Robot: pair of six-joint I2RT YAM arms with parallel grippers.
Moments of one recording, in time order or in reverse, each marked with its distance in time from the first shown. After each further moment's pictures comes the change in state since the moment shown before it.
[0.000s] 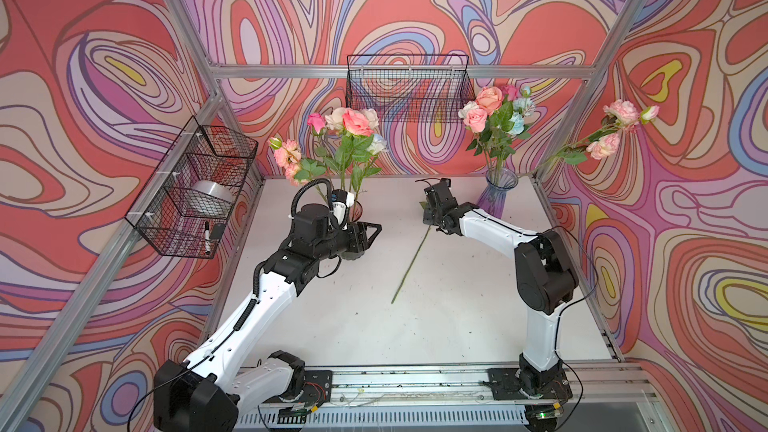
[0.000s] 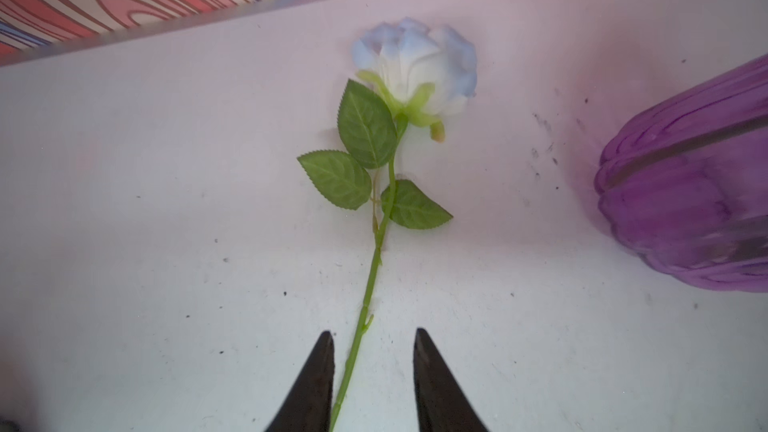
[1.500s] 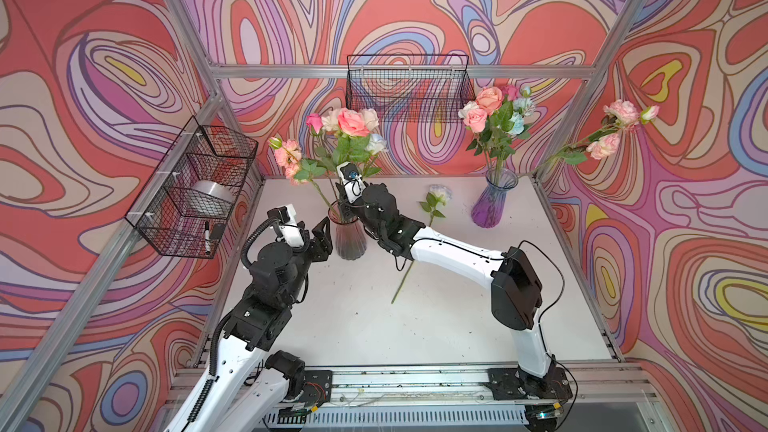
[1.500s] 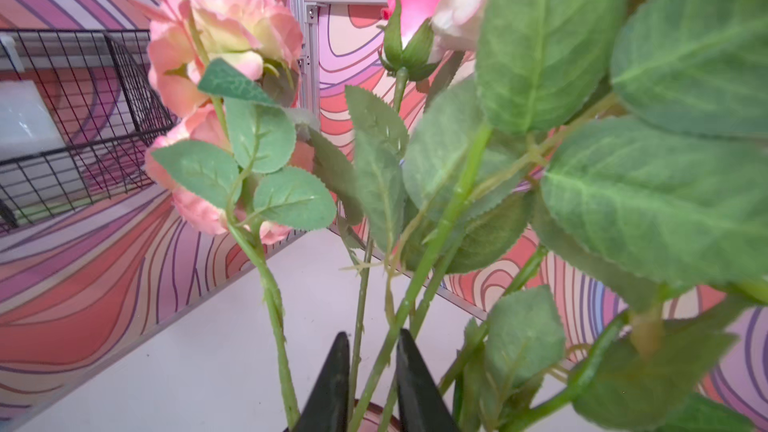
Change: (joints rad) left arm -0.013 -0.447 -0.167 0.029 -0.698 0.115; right arm 0.448 0.067 0.298 0.619 -0.027 -0.581
